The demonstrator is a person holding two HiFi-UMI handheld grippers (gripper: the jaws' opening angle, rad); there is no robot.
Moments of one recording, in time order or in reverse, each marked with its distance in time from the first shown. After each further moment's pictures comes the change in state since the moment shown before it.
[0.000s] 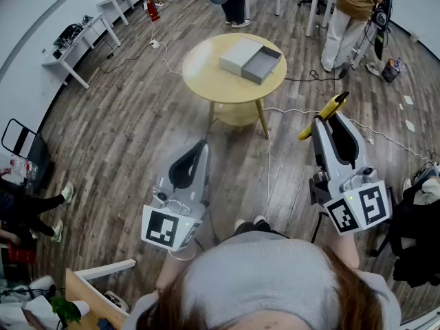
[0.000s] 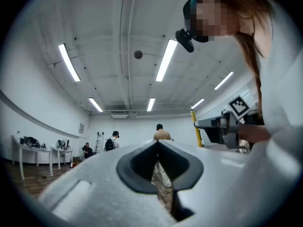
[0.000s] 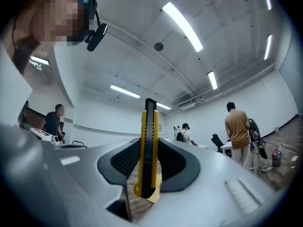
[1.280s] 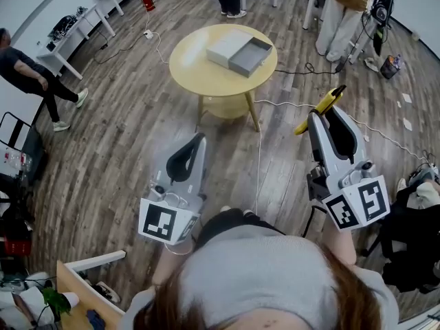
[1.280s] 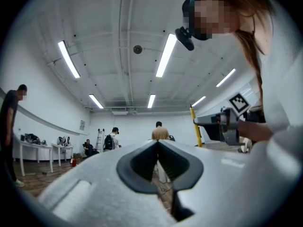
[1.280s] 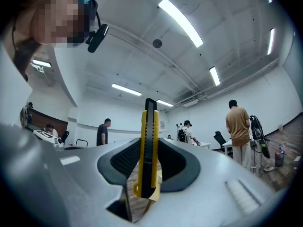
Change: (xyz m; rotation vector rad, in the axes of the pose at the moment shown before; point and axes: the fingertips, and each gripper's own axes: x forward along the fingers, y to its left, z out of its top) left arm 0.043 -0.041 -0.026 -0.007 0.036 0.012; right arm -0.012 -0.053 -0.007 0.012 0.032 0.044
